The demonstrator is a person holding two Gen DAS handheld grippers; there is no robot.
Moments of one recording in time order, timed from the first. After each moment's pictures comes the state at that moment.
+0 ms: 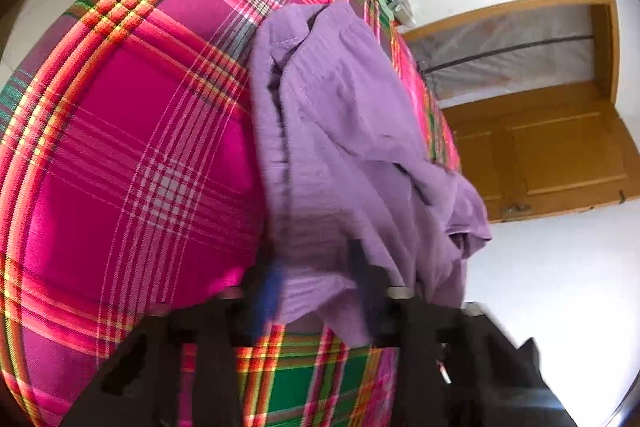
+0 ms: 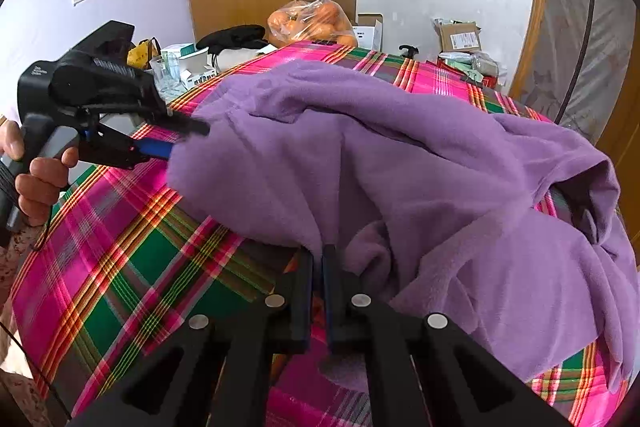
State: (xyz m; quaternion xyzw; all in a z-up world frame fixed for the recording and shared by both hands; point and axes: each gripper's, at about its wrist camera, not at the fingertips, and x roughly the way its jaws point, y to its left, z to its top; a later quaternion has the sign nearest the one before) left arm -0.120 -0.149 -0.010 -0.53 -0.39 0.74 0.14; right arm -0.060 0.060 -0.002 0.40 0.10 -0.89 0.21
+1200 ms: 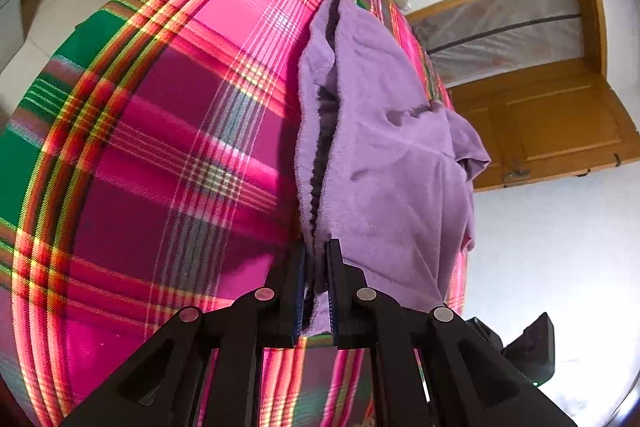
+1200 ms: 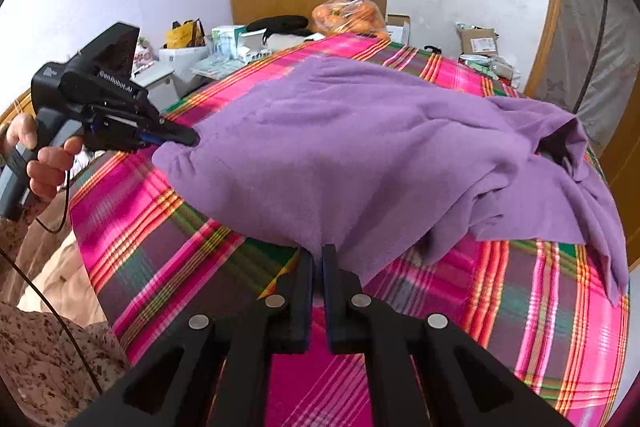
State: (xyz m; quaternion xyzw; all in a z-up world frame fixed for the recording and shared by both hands) left arm 0.020 -0.168 -0.008 -0.53 -0.38 0.74 0.15; right arm 0.081 0.066 0.008 0.41 0.12 -0.87 0.25
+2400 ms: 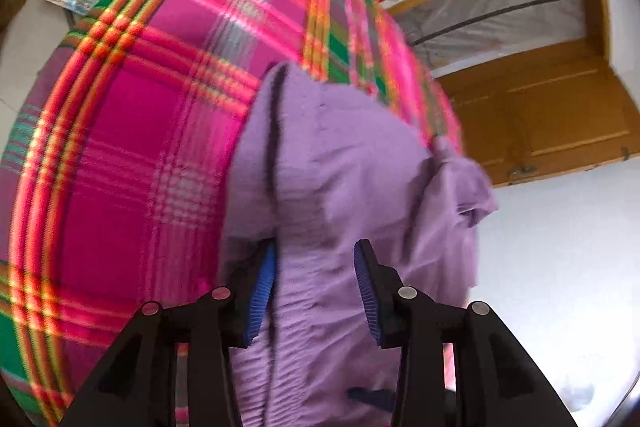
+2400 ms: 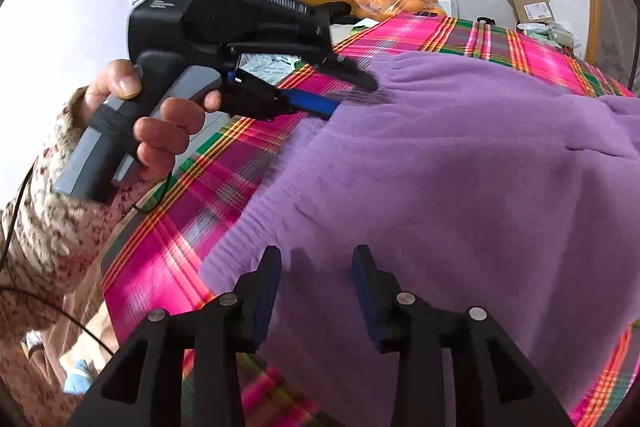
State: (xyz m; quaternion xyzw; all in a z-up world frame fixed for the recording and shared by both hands) left arm -0.136 -0.157 -0.001 -0.54 -0.35 0.74 0.20; right arm 0.005 -0.023 -0.011 0.44 0.03 -0.83 0.34
